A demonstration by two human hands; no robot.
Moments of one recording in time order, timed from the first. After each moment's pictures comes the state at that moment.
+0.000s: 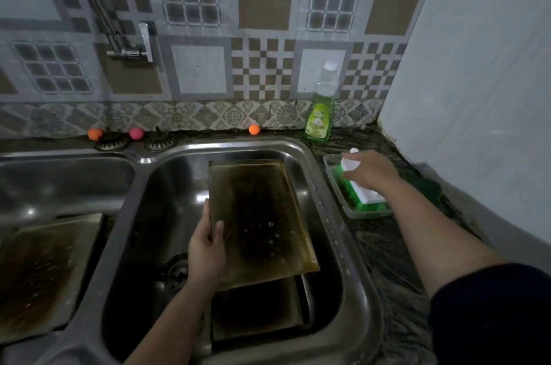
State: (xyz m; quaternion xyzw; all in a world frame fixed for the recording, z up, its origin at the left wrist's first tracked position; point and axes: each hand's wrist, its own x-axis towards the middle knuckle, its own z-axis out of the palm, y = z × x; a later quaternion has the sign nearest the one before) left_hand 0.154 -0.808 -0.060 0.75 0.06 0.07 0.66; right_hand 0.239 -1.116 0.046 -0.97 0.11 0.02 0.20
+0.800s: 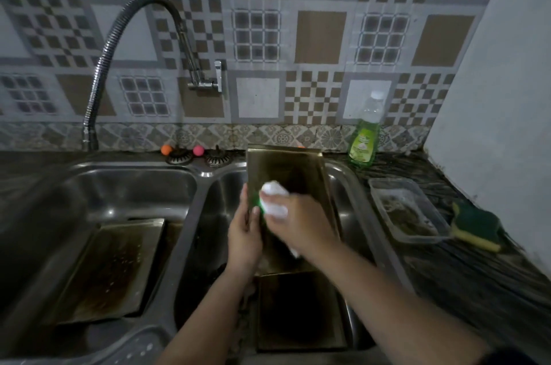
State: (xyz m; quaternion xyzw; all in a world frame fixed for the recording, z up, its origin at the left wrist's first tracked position) left_hand 0.156 -0.783 -0.018 0.68 0.02 0.15 0.71; right_hand 0.160 -0.903 0.039 -0.93 -0.16 -0.10 0.30
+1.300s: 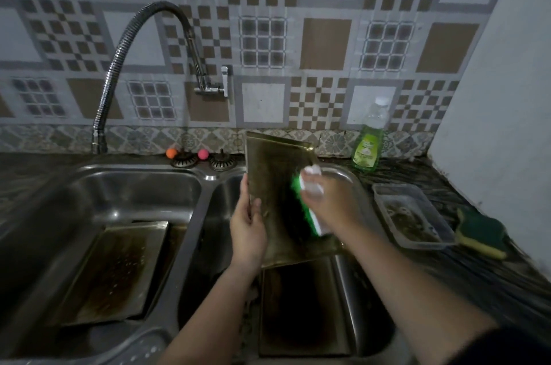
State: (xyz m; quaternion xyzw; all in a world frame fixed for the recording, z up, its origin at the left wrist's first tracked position) left_hand 0.158 -0.787 0.009 0.67 0.00 0.21 0.71; right_hand 0.199 -0.944 0.049 -0.93 -0.06 -0.12 0.35
